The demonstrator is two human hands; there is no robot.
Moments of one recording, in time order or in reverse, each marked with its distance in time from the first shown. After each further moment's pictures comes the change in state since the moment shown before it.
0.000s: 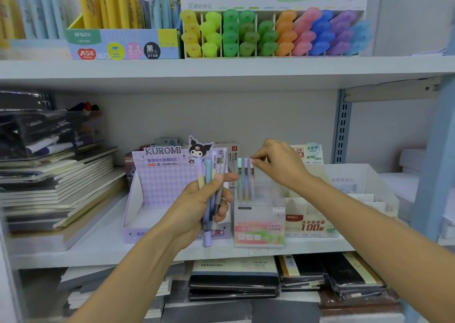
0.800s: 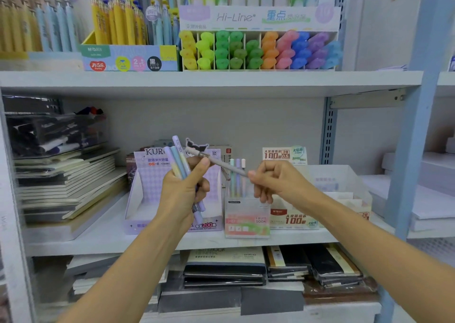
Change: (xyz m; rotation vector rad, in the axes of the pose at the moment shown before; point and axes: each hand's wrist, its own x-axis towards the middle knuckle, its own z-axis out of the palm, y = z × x) left_hand -0.014 0.017 0.023 -0.107 0.378 0.299; right_hand -0.073 -0.018 -0.046 1.014 -0.339 0.168
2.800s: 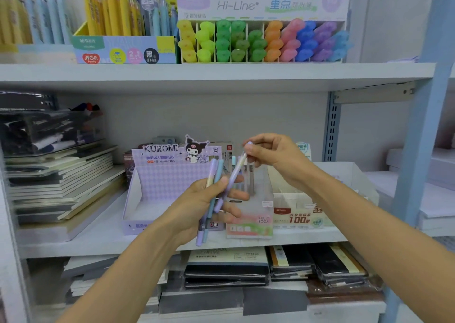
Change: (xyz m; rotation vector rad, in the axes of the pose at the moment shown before) left_hand -0.003 -0.009 -0.006 0.191 -0.455 -0.373; right_hand 0.038 -0.018 -0.001 0.125 0.156 -0.126
